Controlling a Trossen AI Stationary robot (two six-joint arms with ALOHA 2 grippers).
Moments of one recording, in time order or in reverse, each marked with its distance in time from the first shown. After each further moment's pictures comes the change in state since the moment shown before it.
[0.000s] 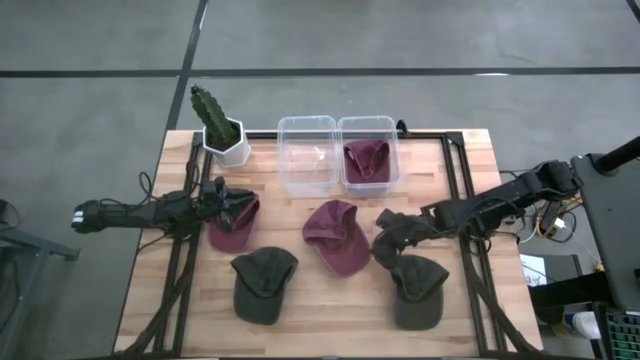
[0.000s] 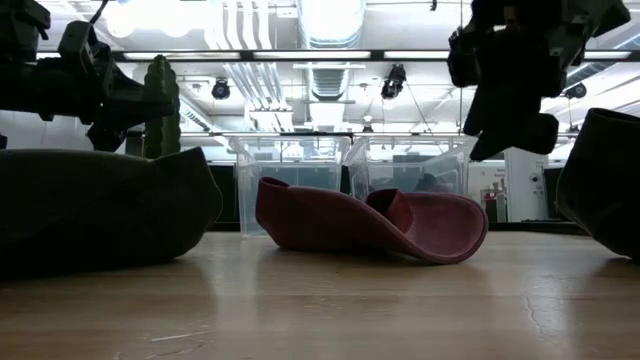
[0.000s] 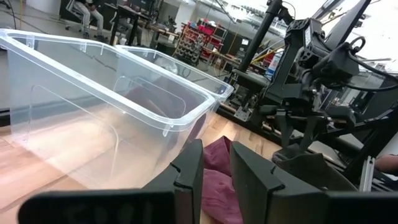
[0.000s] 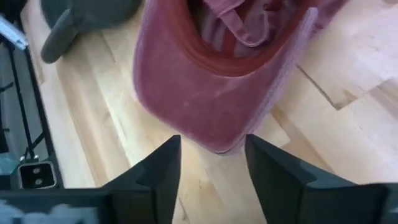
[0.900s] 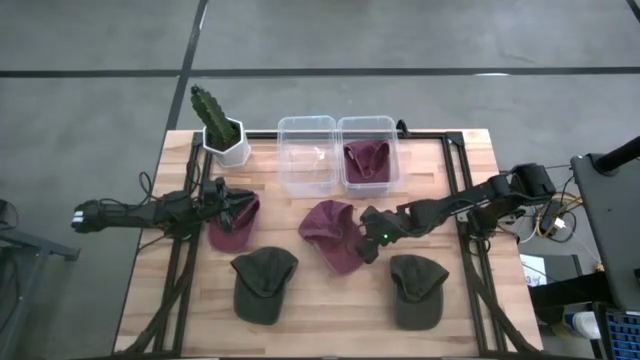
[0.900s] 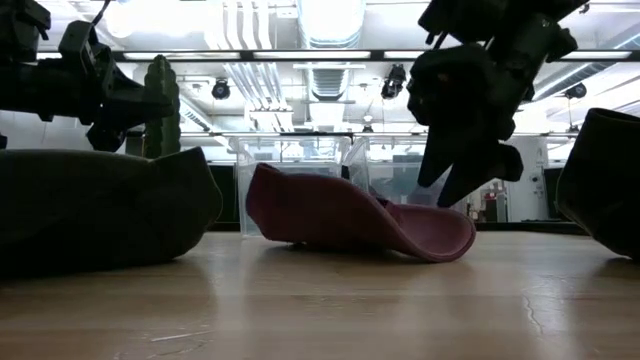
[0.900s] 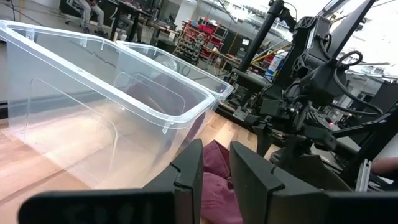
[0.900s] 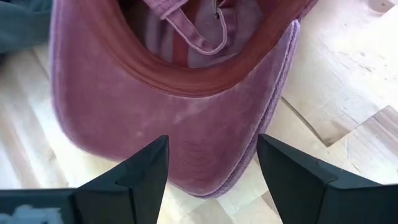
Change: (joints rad) left arm 0.000 0.001 0.000 -0.005 0.000 -0.031; right arm -0.089 0.244 0.098 0.024 -0.001 -0.014
